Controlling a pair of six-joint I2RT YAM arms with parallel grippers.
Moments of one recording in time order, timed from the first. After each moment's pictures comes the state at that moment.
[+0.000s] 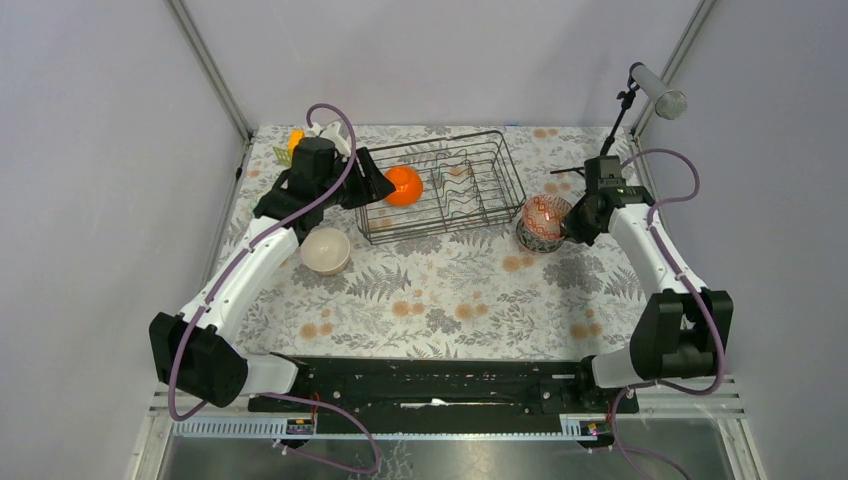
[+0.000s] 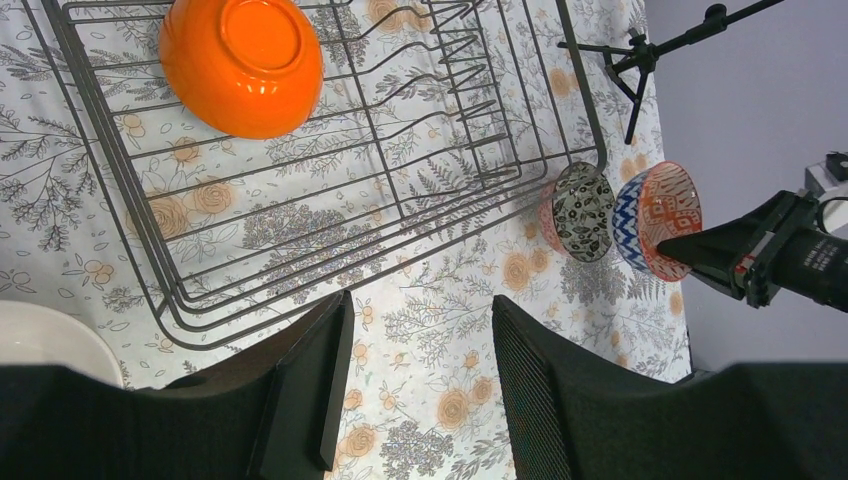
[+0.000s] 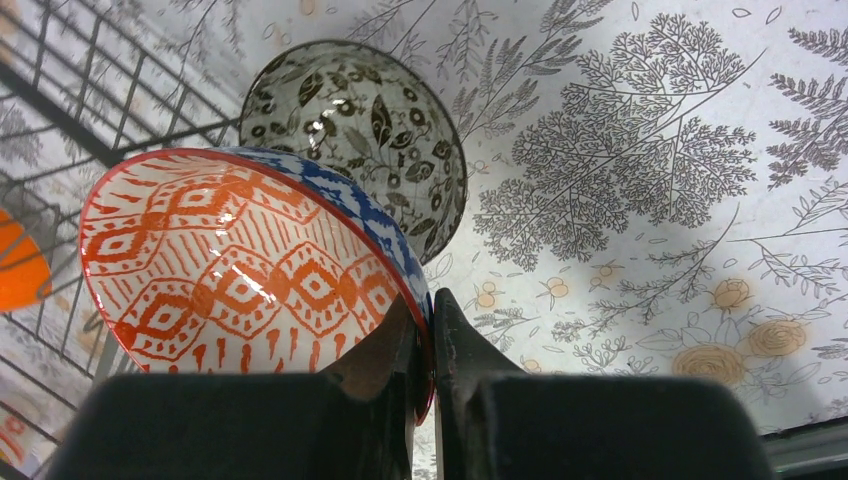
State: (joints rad) left arm -0.36 1.32 1.24 -0.44 0.21 -0.59; right arm 0.05 1.42 1.15 -0.83 0.07 0.78
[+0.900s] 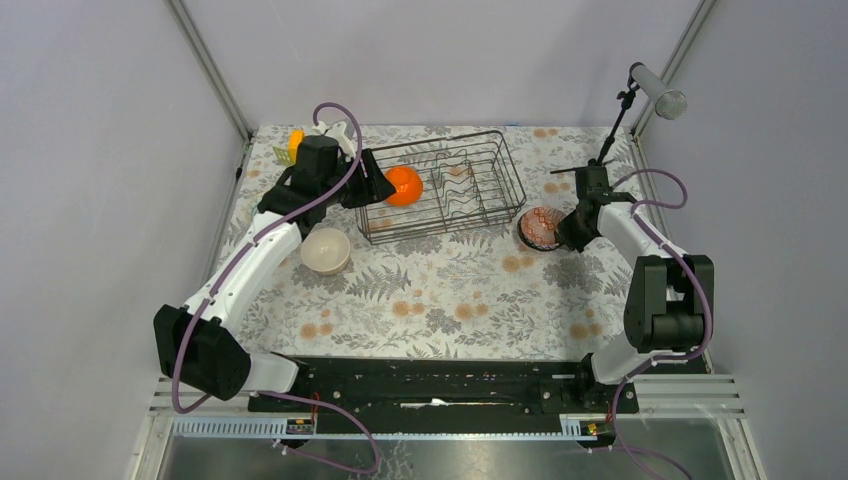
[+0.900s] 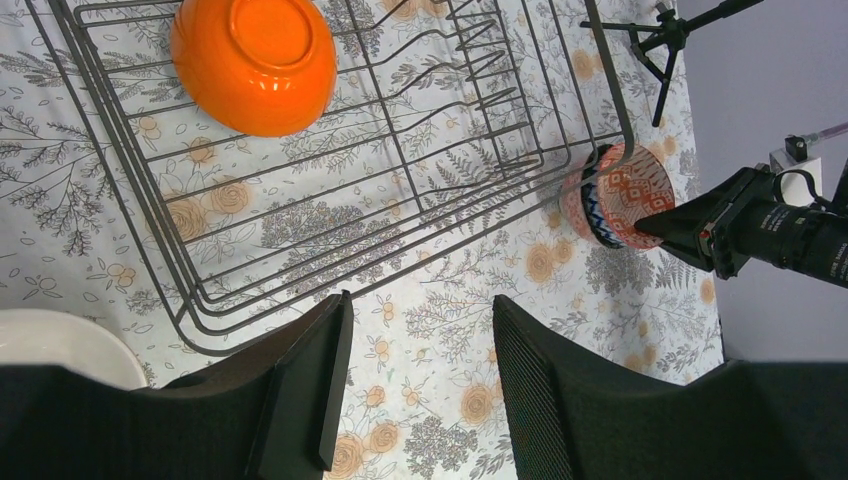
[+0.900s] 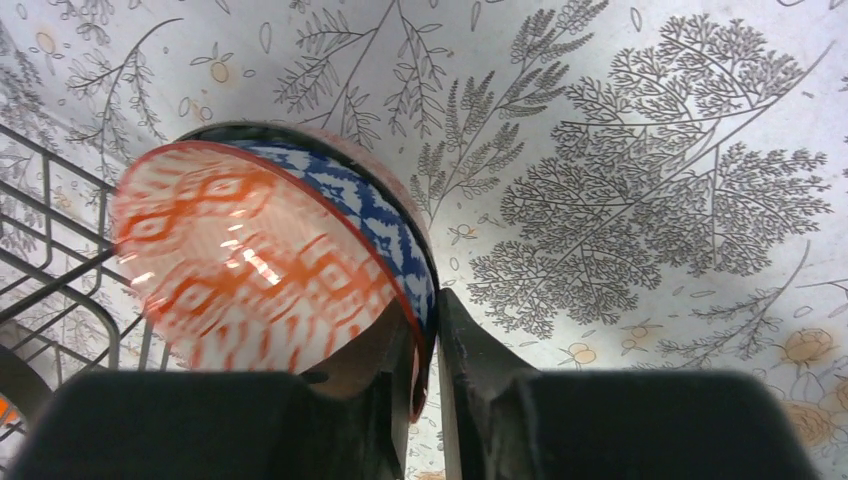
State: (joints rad) left arm -0.36 1.35 1.26 -0.45 0.21 -0.53; right arm 0.02 1.59 1.07 -0.68 0.10 0.92
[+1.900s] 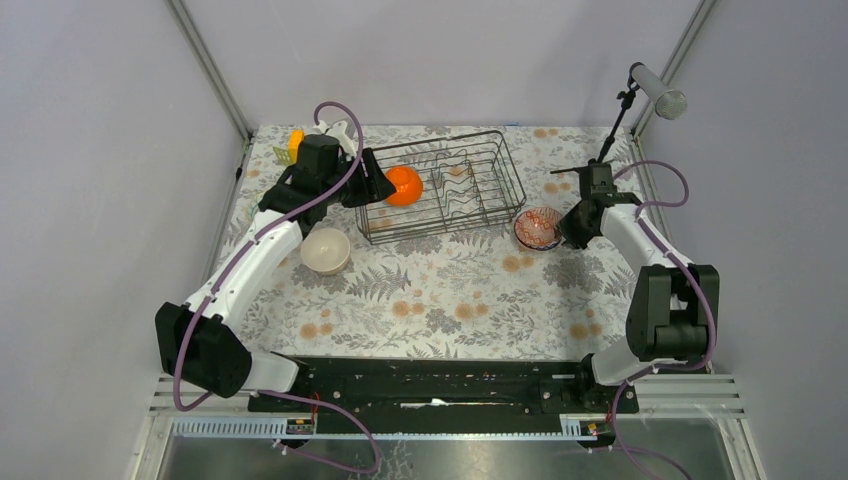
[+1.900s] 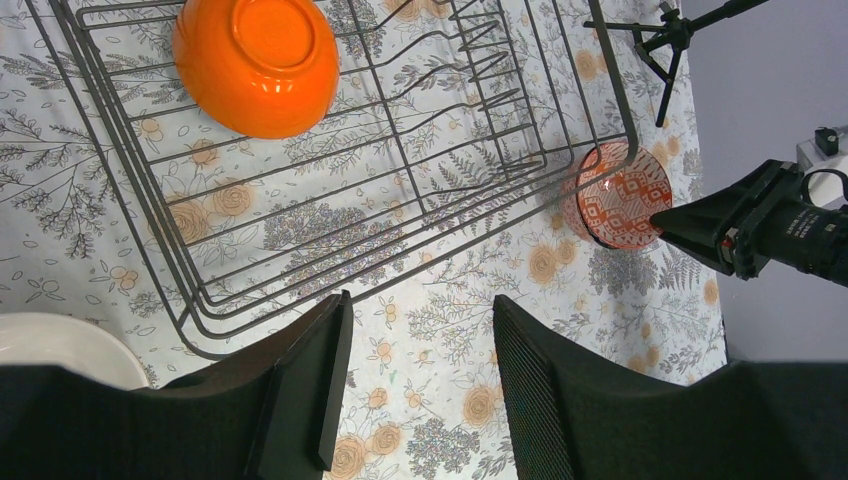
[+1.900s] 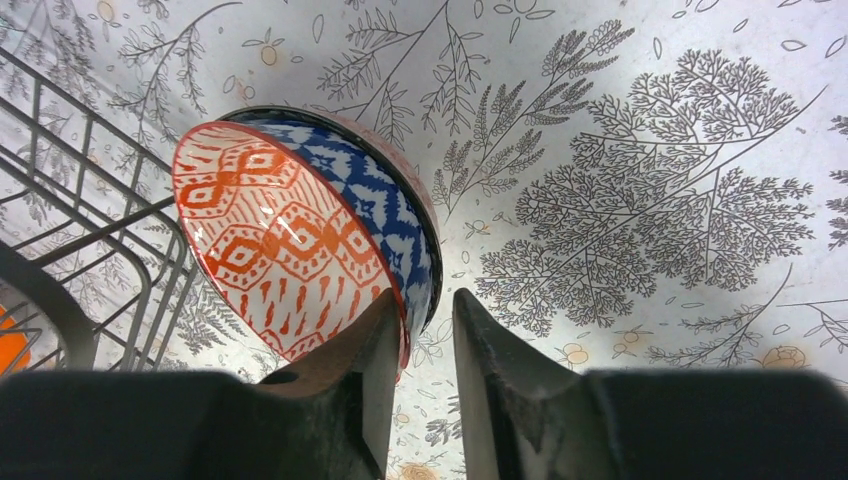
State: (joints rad) left arm -0.35 1.36 1.26 -0.46 0.21 -0.52; right arm 0.02 1.55 1.07 -0.66 0.07 0.84
